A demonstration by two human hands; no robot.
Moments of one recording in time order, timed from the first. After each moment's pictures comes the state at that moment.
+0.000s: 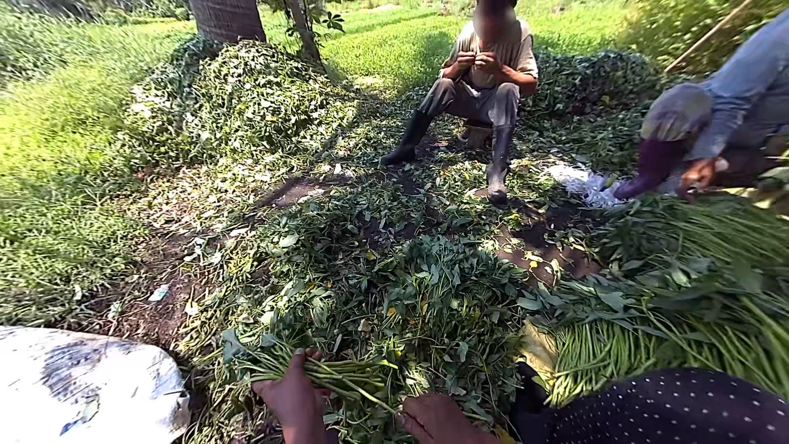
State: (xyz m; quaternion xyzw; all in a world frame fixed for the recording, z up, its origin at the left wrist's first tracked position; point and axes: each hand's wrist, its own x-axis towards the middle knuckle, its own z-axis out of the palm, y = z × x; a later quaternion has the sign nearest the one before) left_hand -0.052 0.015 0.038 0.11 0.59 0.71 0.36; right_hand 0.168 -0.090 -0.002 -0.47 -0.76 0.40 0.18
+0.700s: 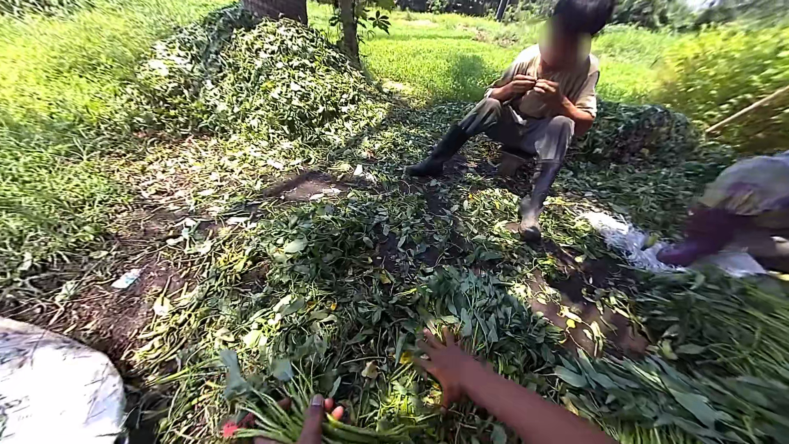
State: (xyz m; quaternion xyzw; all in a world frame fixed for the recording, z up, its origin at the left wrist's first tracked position) left_hand -0.053 0.050 0.021 0.13 0.62 0.66 0.41; right_hand 0.204 0.158 -0.099 -0.45 -0.83 0.23 -0.25
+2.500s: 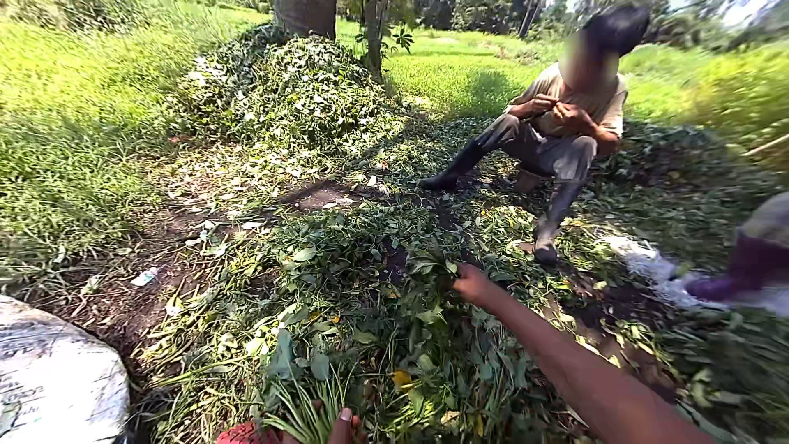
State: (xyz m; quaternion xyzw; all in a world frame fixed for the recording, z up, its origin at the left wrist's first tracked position) left_hand -0.020 0.053 0.043 0.16 0.58 0.64 0.47; right_hand 0.232 0.274 0.081 -0.60 -0.66 0.40 0.19
